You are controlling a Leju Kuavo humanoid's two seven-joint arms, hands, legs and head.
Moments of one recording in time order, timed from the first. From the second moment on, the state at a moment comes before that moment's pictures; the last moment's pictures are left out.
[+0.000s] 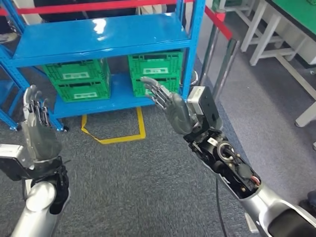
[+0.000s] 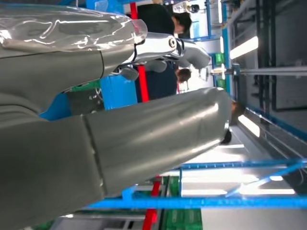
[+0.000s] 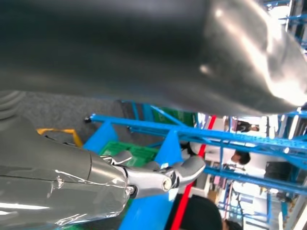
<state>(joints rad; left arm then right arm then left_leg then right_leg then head) -0.39 -0.02 -0.48 -1.47 0.07 0.40 -0.52 -0.42 -0.18 0.47 -1.70 -0.29 0.13 -0.10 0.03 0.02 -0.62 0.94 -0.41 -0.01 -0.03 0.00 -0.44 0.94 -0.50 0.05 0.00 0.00</state>
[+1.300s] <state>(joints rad) -0.37 -0.03 -0.48 -1.48 0.06 0.39 -0.52 -0.38 -0.18 0.46 -1.74 -0.29 0.11 -0.06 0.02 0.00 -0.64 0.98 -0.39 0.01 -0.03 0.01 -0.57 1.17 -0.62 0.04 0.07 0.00</state>
